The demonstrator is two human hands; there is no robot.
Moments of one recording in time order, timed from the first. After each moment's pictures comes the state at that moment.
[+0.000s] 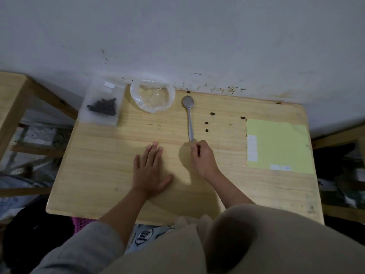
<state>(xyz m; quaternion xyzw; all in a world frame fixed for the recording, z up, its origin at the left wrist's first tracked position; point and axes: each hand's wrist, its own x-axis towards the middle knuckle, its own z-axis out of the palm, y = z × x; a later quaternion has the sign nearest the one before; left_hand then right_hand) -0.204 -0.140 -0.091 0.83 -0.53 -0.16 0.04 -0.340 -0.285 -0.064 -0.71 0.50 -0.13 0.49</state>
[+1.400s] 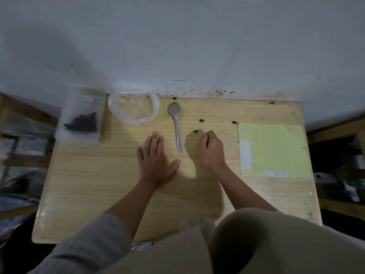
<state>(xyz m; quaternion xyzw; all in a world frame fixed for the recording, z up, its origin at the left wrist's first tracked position) -0.211 -0.233 -0.097 0.85 -0.49 -0.17 0.04 -0.349 -0.356 -0.064 -0.69 0.55 -0.20 0.42</state>
